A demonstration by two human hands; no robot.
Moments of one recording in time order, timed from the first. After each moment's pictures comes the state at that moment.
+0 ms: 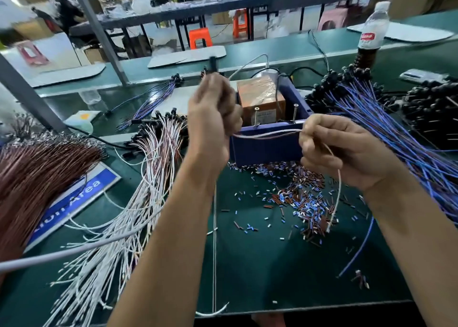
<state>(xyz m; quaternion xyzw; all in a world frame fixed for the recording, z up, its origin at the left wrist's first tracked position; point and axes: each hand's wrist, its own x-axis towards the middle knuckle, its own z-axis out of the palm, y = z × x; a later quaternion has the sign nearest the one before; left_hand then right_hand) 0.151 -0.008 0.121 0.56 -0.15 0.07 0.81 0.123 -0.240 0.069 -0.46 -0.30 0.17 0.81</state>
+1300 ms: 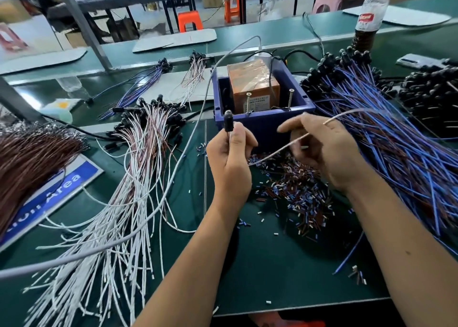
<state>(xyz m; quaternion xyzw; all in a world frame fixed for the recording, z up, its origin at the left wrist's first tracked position) 0.131 -0.046 0.022 0.62 -0.13 0.22 0.74 0.134 -0.231 0.023 -0.68 -0.12 -0.04 0.72</state>
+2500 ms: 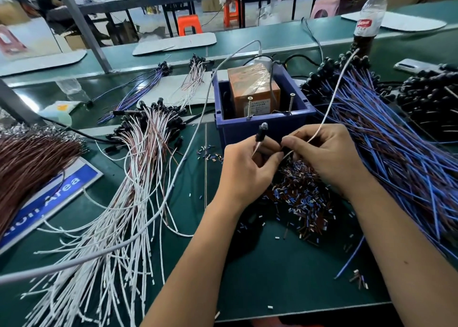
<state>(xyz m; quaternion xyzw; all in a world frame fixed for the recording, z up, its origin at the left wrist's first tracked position) 0.143 -0.044 0.009 0.78 -0.24 0.13 0.57 0.126 -0.227 0.031 -0.79 -0.11 -0.16 0.59</state>
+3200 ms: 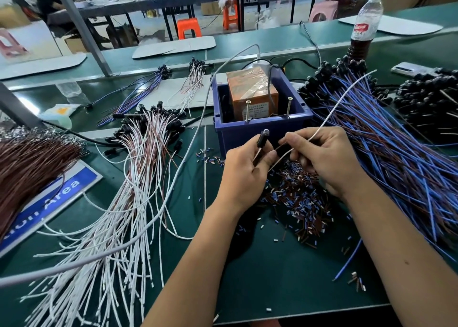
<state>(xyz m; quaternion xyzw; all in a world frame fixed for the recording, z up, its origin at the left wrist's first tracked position) 0.140 -0.044 0.012 0.80 -0.22 0.12 0.54 0.129 -0.225 0.028 -0.70 -0.05 -0.11 0.70</state>
